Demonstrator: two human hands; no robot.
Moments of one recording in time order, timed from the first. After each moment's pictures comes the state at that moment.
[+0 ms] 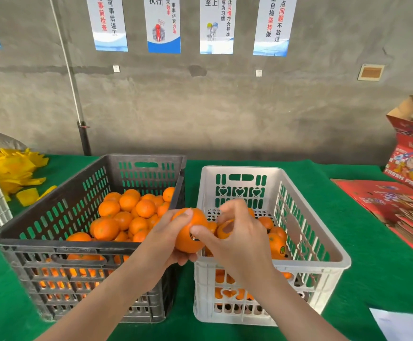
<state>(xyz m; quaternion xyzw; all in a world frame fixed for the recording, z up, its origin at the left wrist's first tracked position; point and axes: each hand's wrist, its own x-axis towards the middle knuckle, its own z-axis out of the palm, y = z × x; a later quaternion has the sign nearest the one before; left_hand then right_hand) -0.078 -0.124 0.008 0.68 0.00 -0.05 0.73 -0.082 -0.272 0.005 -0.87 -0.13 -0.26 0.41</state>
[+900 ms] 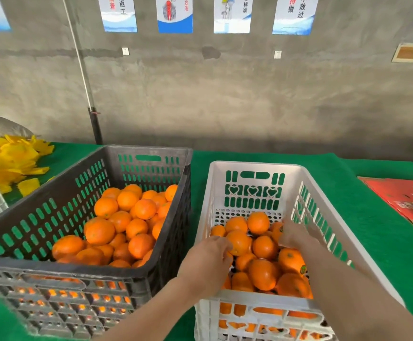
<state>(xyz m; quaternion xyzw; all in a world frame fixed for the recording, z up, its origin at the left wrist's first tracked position) 0.019 -0.175 -0.076 0.95 -0.13 0.08 0.26 0.165 -0.413 -0.127 -0.98 0.10 0.11 0.16</state>
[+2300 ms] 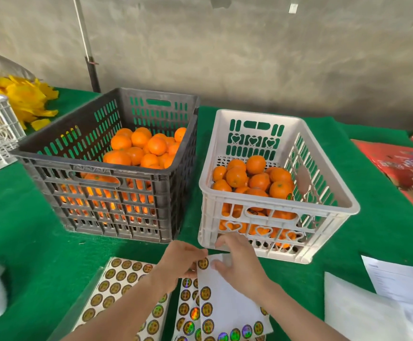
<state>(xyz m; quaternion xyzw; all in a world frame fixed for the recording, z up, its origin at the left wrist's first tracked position) -0.129 -0.141 -0.151 0.71 0.23 -0.19 0.64 -0.118 -0.303 -0.165 -0.93 -0.21 -0.01 0.31</state>
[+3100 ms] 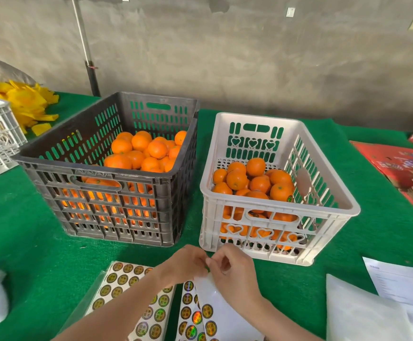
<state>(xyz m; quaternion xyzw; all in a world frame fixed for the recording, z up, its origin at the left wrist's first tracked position) -0.114 -0.132 -0.168 0.87 -0.03 -0.24 0.42 -0.143 -0.279 -0.168 -0.87 -0.15 -0.13 0.45</state>
